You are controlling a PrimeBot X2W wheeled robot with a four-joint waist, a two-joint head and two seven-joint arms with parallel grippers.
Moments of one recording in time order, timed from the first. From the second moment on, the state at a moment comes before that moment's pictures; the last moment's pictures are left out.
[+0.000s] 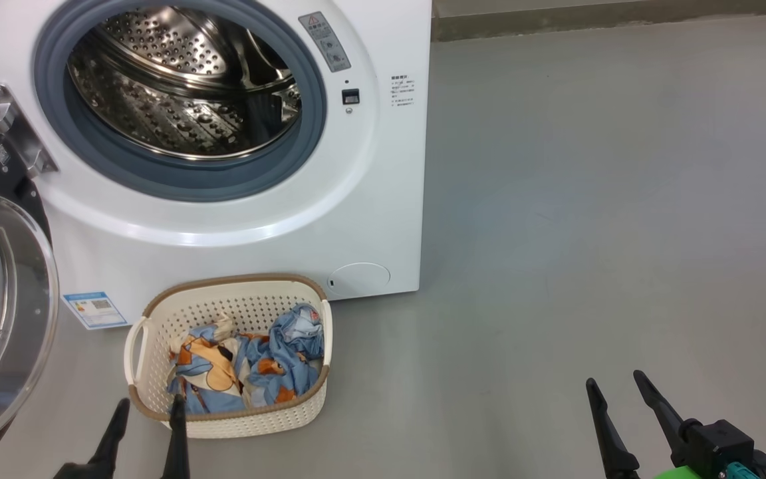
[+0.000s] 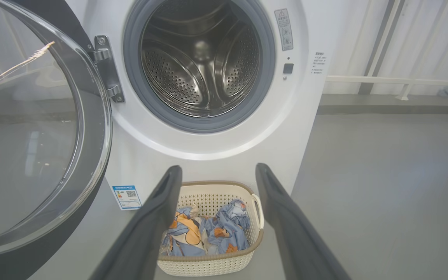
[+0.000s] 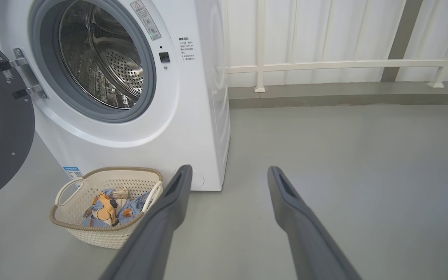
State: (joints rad) left arm 0.11 0.07 -0.02 0.06 -0.18 0.00 -0.21; right arm 0.06 -0.06 -0.02 0.17 0.13 0.13 -0.25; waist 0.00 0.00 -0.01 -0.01
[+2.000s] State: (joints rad) left arm 0.13 0.09 -0.04 0.12 -0.21 0.04 -0.20; right arm 0.06 -0.06 -0.02 0.17 0.13 0.13 -0.25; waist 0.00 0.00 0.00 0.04
